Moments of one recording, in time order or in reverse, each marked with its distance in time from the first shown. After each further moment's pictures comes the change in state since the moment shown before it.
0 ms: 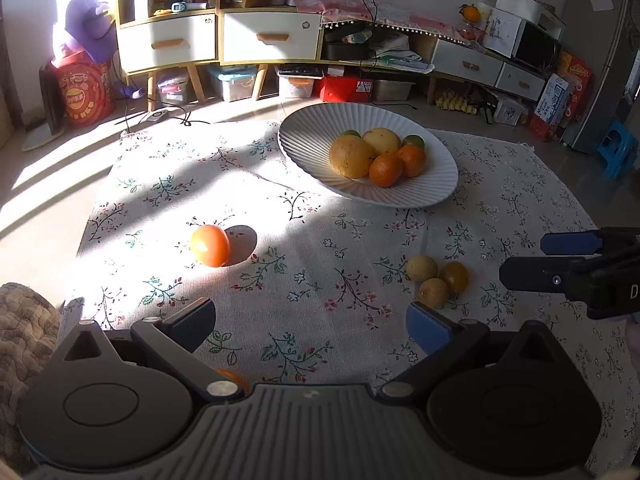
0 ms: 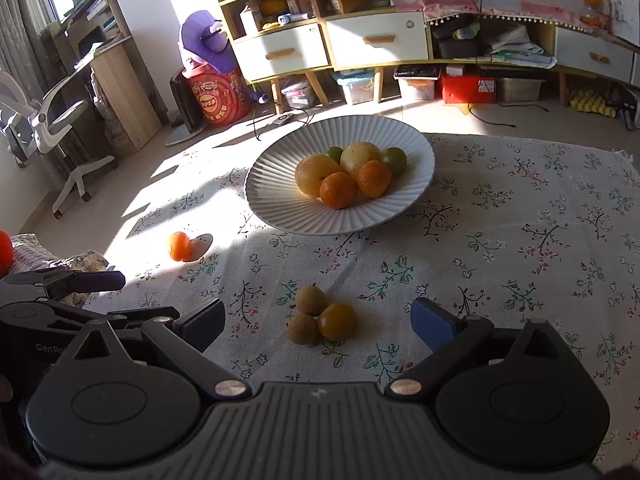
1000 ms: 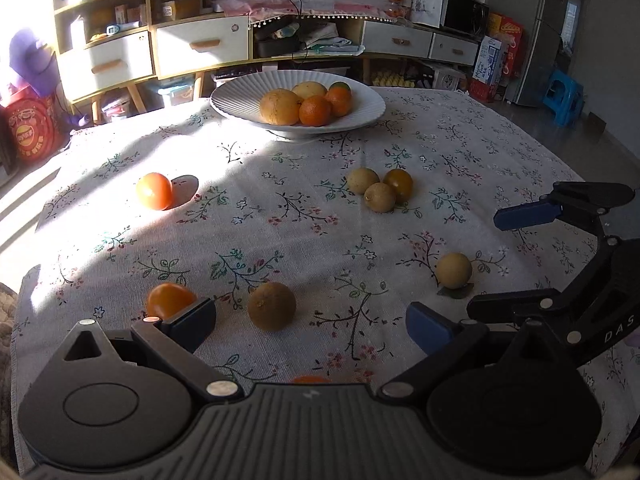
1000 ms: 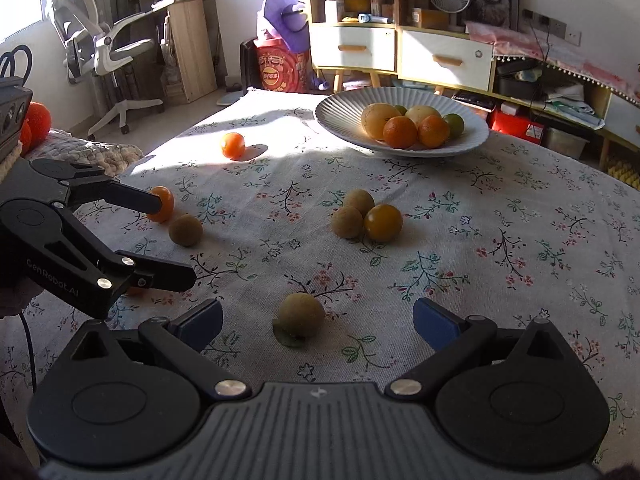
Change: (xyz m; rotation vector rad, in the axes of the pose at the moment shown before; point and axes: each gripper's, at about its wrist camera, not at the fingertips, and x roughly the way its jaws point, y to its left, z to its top) left arm -0.001 -0.014 -0.068 0.177 -0.029 -0.118; right arm -0.009 0.021 -0.084 -0.277 -0.038 0.048
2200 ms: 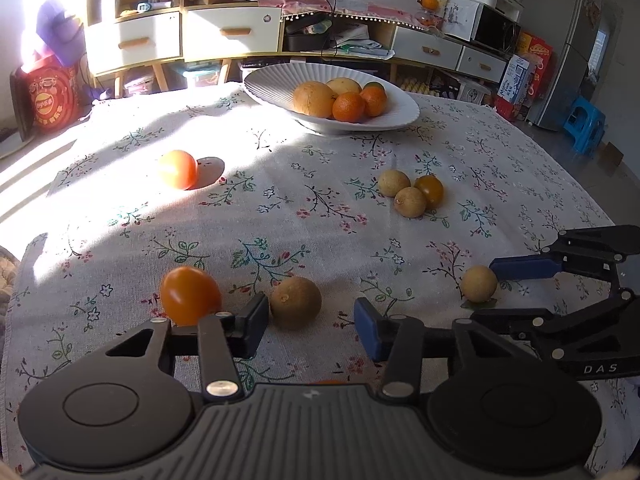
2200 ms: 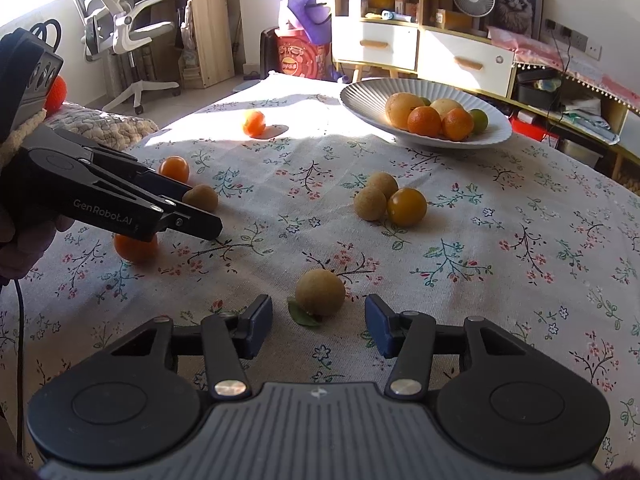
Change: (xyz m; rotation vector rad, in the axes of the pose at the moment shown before) left arm 0.002 0.011 -0.001 -0.110 0.001 0.025; right arm 0.004 0.008 -0.010 -0.069 0.011 0.014
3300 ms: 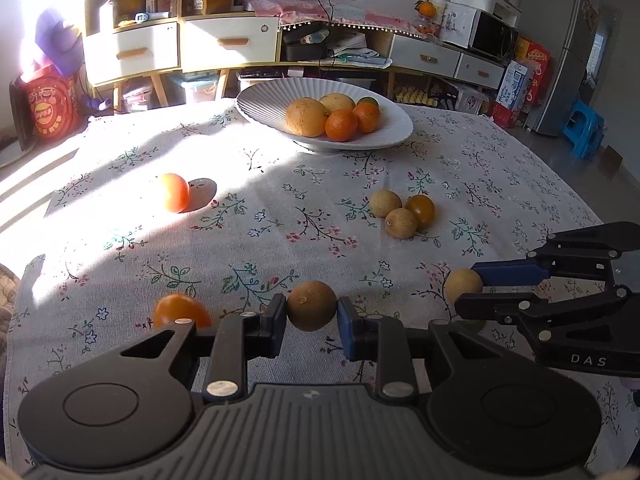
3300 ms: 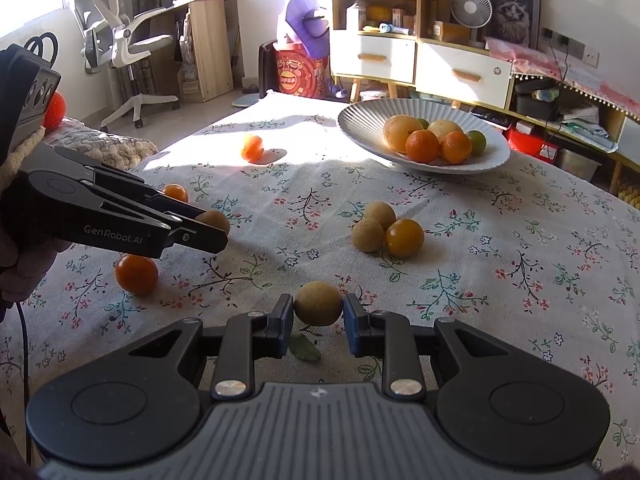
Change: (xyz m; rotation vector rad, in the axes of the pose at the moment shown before) left arm -0.001 -0.009 0.014 0.009 -0.027 0.002; right arm -0.002 -0.001 0.014 0.008 -0.037 0.000
